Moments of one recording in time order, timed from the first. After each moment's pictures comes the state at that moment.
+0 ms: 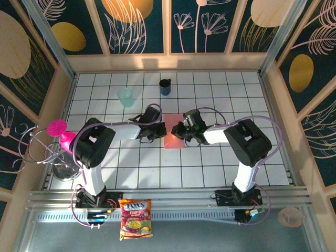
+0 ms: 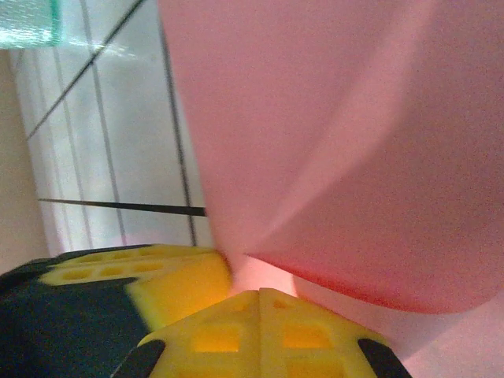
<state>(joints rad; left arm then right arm) -0.63 1.87 0.99 -0.09 0.21 -0.80 0.61 1.82 0.78 0.28 -0.38 0.99</state>
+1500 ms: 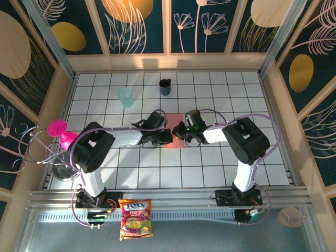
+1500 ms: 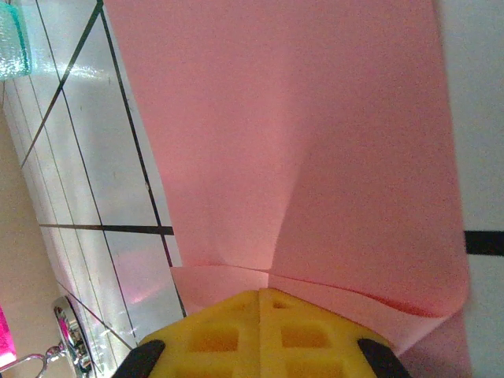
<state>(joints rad) -0.72 1.83 0.94 -0.07 0.33 -0.81 0.60 1.85 0.79 0.27 -0.38 1.07</state>
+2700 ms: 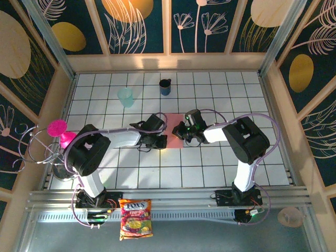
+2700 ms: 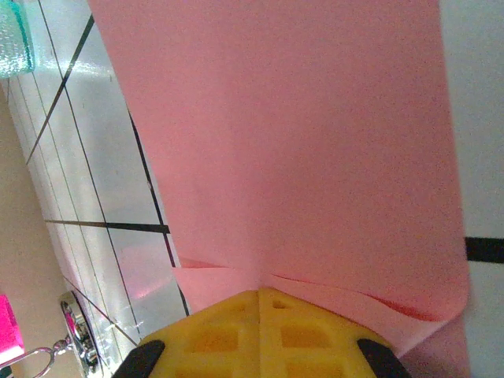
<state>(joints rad) -0.73 1.76 0.92 -0.30 0.23 -0.56 0.58 1.86 0.79 0.27 -0.40 1.07</state>
